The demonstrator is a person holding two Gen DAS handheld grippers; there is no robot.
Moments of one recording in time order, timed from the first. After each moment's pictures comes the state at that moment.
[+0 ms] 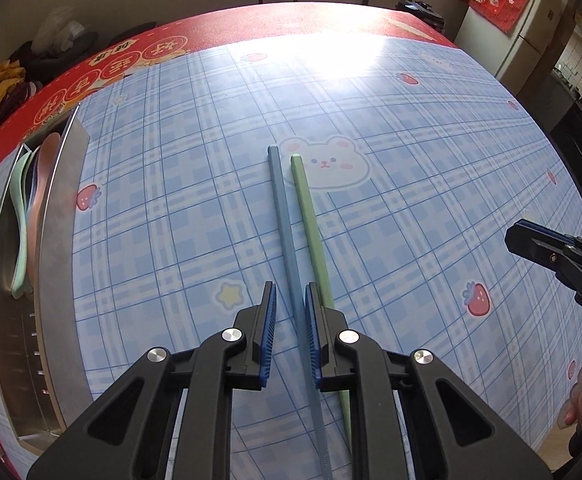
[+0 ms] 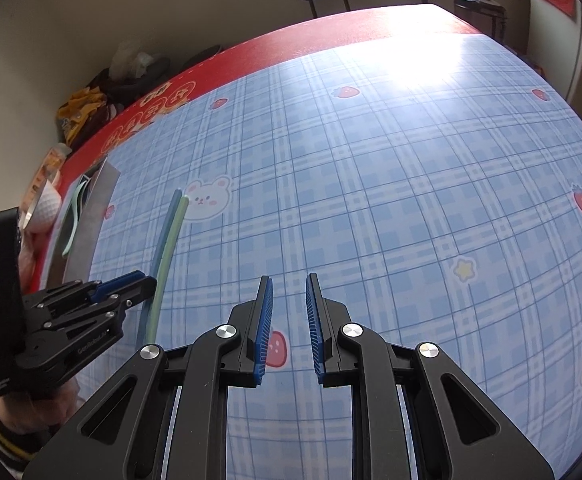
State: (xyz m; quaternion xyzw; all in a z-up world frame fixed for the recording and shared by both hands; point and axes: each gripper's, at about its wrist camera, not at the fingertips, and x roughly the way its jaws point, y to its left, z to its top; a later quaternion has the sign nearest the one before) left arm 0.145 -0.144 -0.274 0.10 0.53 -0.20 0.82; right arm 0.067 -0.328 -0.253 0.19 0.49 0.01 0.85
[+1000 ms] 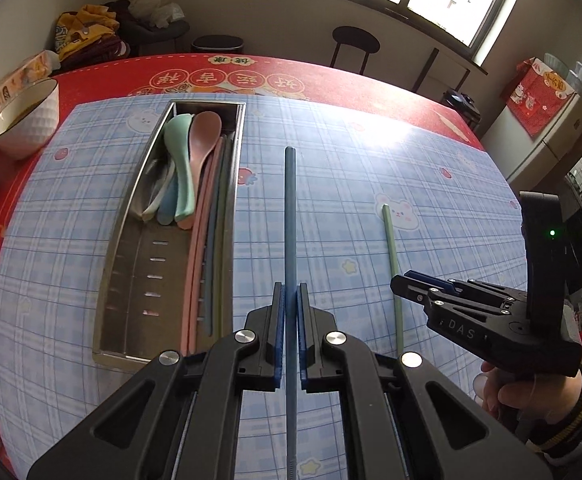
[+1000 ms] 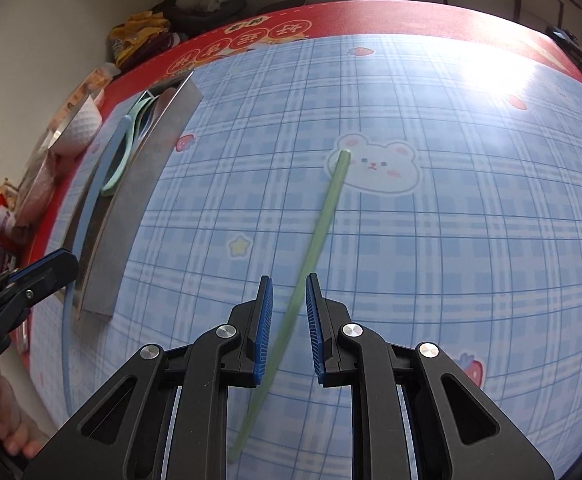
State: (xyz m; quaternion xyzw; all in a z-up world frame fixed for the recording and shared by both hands) left arm 0.097 0.001 -0.207 -0.05 0.48 -0.13 0.86; right arm 0.118 -0.191 -0.271 0.09 0.54 0.10 0.83
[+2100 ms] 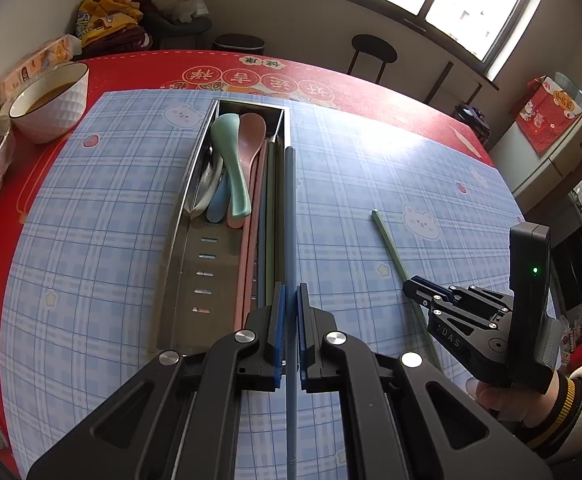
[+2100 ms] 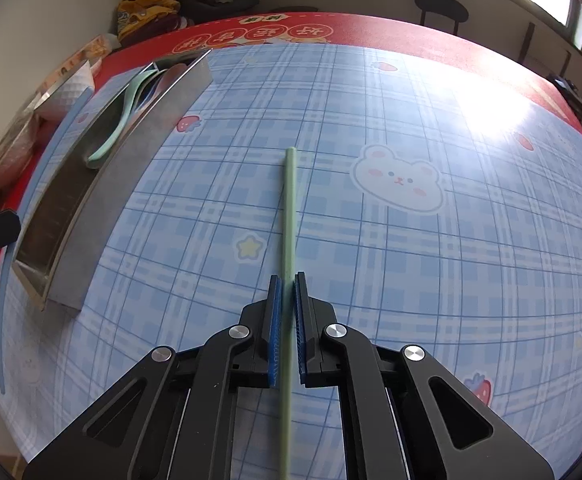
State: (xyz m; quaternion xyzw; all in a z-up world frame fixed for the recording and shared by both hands) left arm 0.097 0.044 -0.203 -0.07 0.48 -0.12 0.86; right arm 0.116 -0.162 -0.277 0.02 0.52 0.09 0.85
